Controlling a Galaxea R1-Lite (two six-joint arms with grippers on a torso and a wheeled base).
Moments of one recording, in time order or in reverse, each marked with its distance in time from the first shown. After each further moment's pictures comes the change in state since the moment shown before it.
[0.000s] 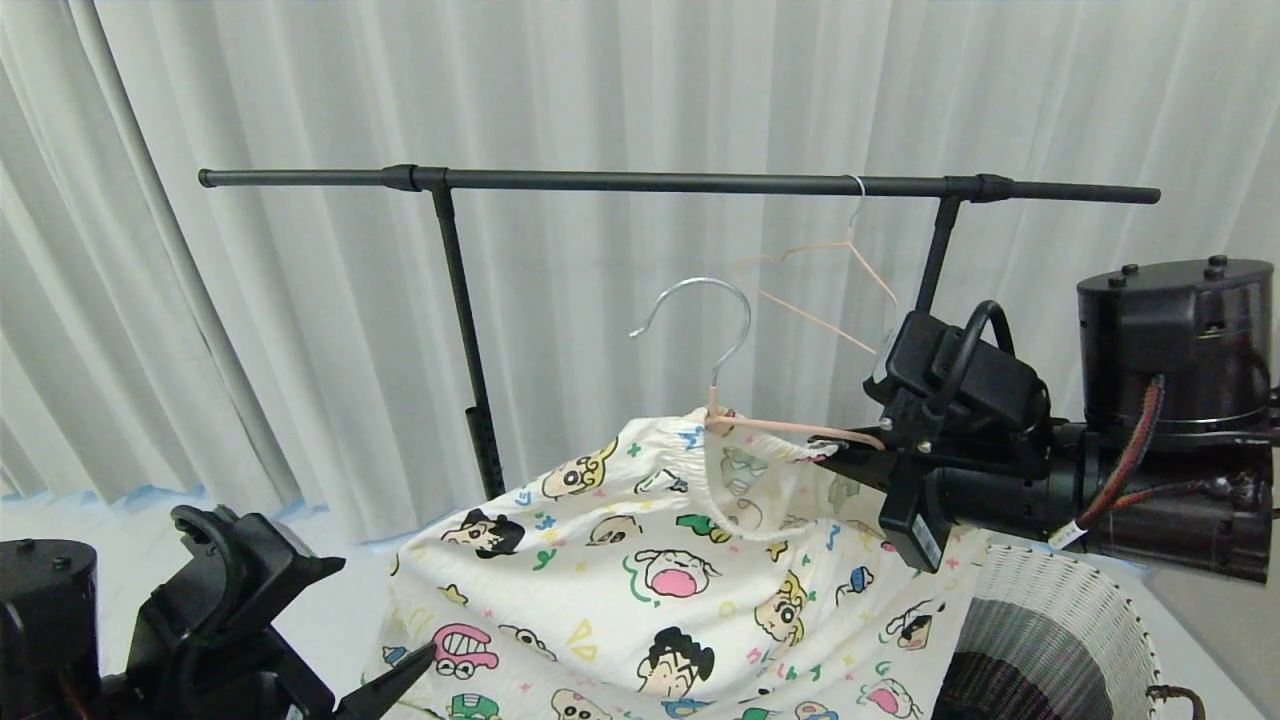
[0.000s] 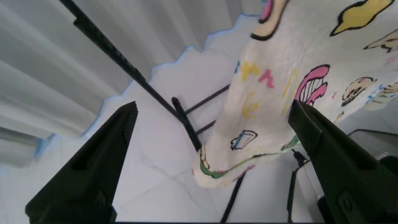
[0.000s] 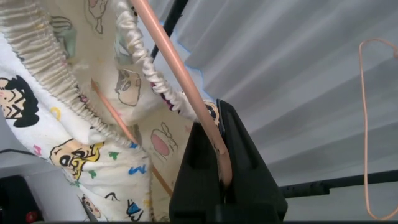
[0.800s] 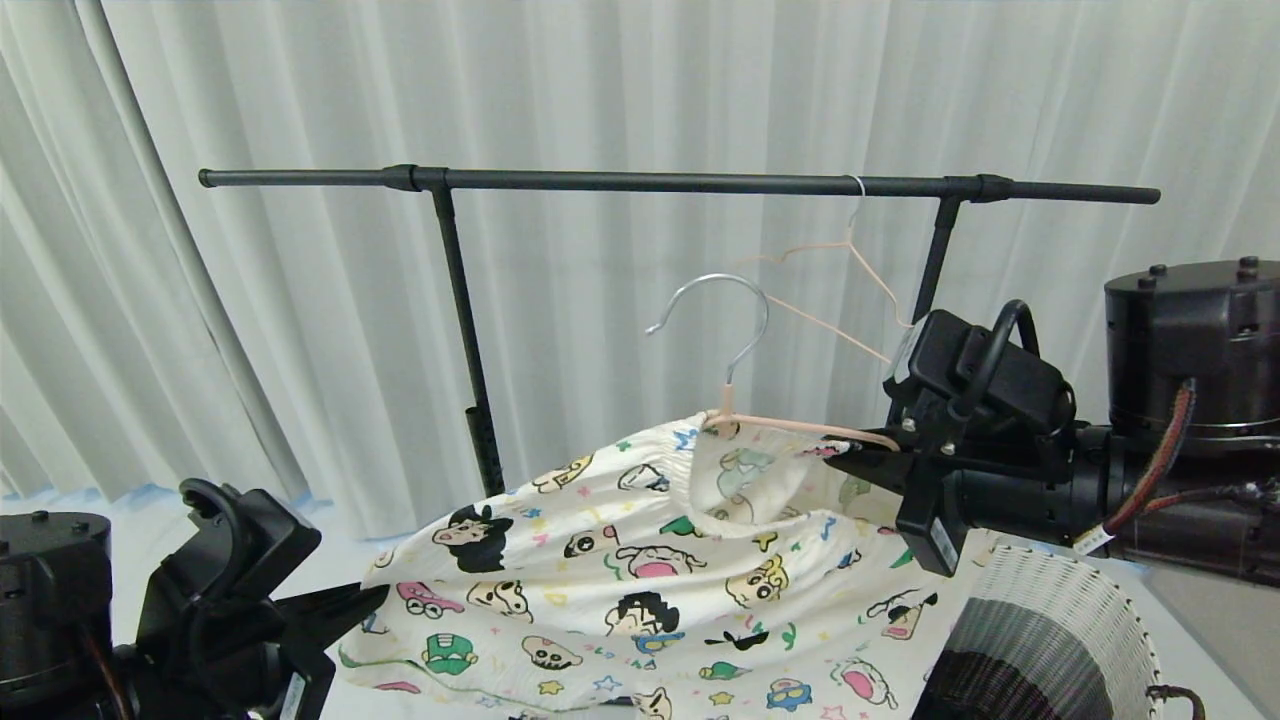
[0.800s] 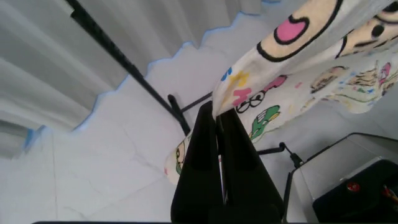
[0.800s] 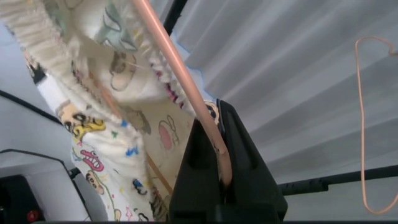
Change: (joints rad) left arm 0.096 0.055 -0.032 0.000 -0.058 0.001; right arm -0.012 -0.025 0.020 -0.002 0.006 0.004
